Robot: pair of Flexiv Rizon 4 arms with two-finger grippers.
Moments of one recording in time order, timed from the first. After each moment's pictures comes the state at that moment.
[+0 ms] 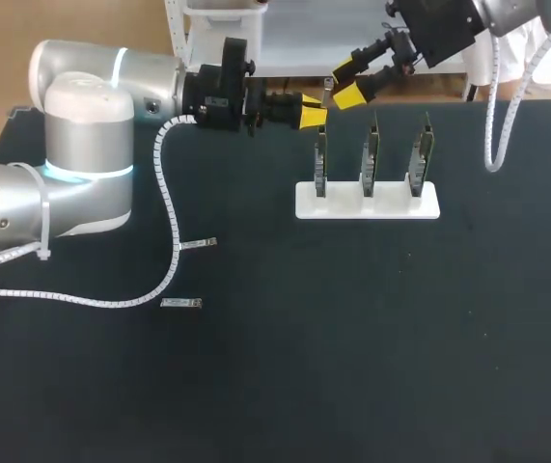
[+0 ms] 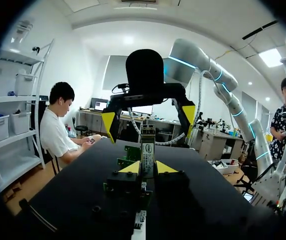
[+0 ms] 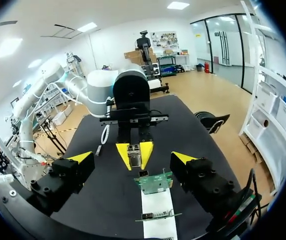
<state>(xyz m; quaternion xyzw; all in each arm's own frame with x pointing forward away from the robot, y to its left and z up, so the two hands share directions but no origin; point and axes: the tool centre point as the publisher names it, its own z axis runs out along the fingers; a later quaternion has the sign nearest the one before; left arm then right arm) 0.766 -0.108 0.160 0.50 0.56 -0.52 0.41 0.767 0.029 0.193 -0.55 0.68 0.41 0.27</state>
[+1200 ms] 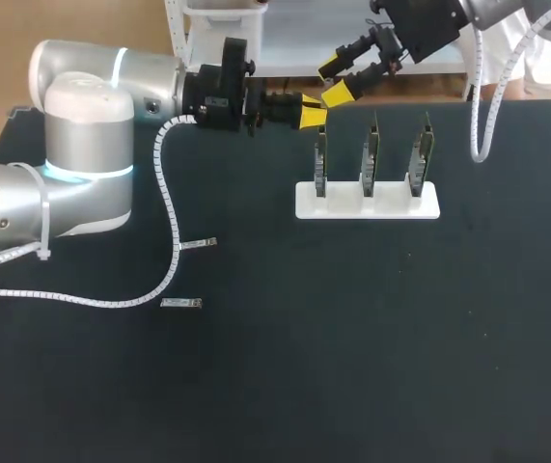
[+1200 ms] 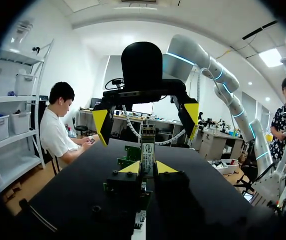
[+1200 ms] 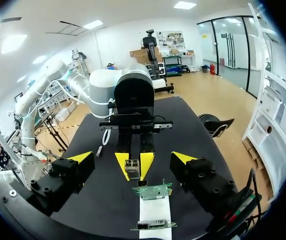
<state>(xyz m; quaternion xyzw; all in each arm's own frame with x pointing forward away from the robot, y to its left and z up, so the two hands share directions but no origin) 0.766 -0.108 0.160 0.50 0.56 -0.52 0.41 0.773 0.045 0.197 -0.57 0.66 0.41 0.26</state>
